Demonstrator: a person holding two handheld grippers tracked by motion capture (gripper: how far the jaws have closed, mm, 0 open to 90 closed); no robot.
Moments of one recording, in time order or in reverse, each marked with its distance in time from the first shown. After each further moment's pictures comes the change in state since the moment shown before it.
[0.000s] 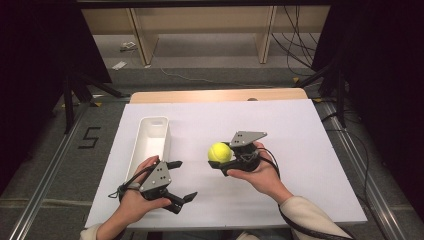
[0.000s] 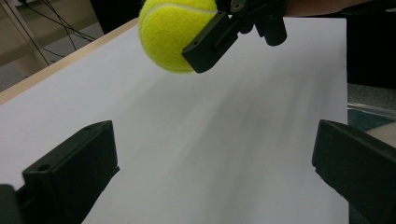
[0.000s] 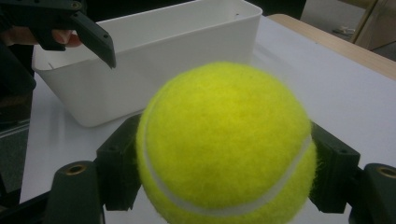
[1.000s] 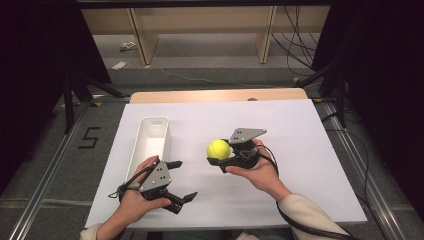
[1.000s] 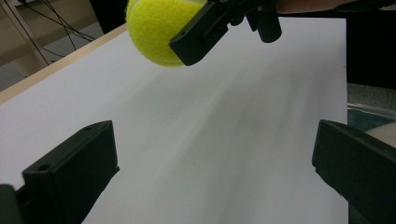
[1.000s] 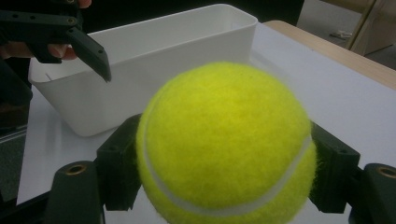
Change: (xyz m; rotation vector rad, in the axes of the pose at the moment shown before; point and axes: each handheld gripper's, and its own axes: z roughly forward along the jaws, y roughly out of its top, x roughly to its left) left arm 0.000 0.000 0.000 0.000 -0.002 -0.001; right arm -0.003 0.007 0.002 -0.016 -0.006 0.002
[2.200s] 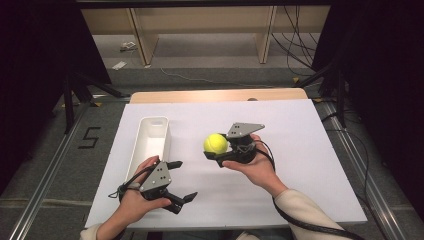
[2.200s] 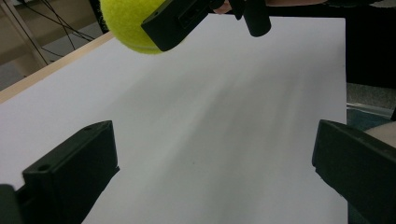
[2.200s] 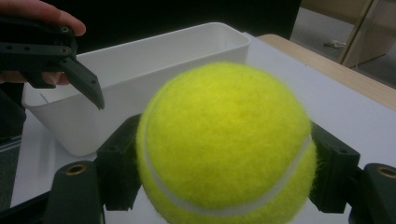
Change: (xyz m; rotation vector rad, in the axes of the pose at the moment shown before) left arm 0.000 0.000 0.000 0.001 -0.002 0.000; right arm -0.003 0.014 0.004 -0.034 -0.011 -0.001
